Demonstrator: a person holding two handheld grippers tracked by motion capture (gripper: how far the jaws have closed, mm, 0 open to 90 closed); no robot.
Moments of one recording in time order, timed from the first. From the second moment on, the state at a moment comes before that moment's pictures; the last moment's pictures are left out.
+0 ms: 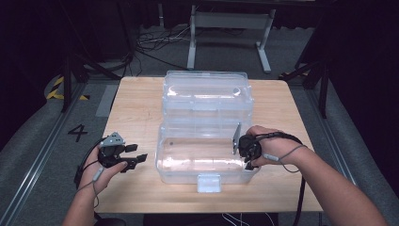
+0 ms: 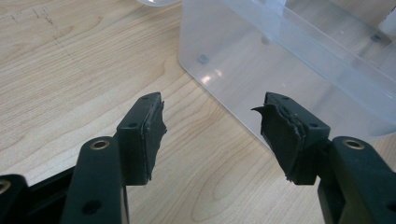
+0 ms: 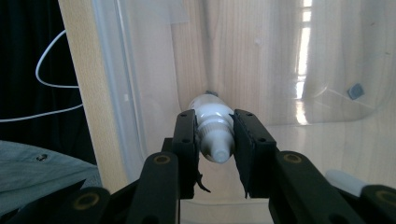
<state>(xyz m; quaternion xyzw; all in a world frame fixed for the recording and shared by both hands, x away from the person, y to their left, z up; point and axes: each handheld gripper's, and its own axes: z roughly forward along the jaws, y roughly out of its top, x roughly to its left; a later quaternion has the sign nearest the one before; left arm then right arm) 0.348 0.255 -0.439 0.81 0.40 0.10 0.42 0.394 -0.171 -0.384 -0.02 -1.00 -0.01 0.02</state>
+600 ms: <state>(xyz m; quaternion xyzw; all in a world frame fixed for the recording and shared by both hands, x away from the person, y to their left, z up) 0.348 0.256 -0.440 0.81 0.40 0.10 0.42 0.395 -0.171 -0.395 -0.03 -1.00 -0.02 0.02</state>
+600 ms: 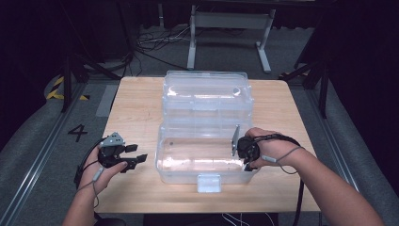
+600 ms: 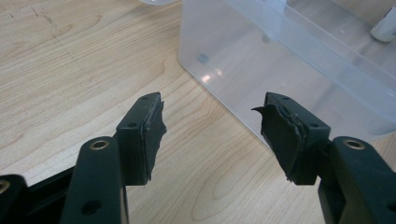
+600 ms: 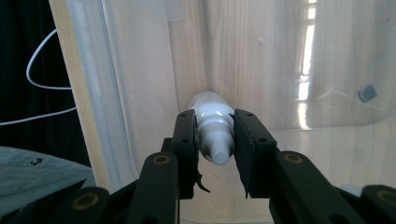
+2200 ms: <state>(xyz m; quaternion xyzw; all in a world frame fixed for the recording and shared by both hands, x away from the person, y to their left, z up) 0.371 0.250 -0.412 0.79 0.41 0.12 0.43 0.355 -0.152 -0.389 -0.01 -0.99 -0.12 -0.01</state>
